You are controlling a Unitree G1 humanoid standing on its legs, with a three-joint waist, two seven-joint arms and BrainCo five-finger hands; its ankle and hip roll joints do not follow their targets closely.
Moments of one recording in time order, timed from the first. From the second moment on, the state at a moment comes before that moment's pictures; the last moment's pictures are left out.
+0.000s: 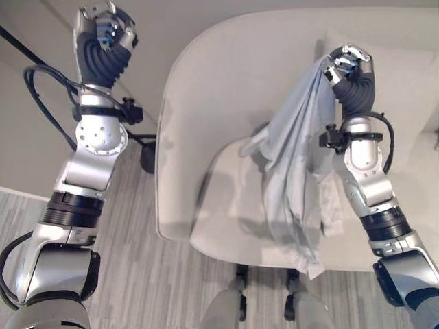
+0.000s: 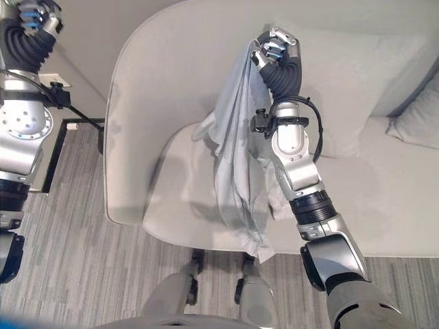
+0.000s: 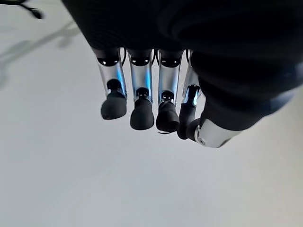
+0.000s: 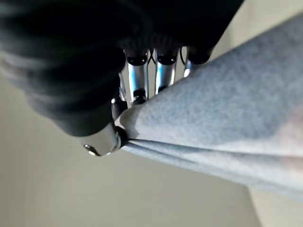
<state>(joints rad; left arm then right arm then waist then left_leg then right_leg) -0.74 0.78 -0.12 0.20 -0.06 -0.19 0.42 -0.69 -0.41 0.20 0.13 0.35 -0.22 -0.31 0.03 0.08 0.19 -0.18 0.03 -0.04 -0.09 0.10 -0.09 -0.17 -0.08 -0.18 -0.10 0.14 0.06</state>
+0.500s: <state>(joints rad) -0.14 0.32 -0.15 0.14 -0.21 -0.15 0.27 -0.51 -0.42 0.16 0.09 0.32 -0.18 -0.28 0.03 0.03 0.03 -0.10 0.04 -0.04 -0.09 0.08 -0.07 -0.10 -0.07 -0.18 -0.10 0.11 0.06</state>
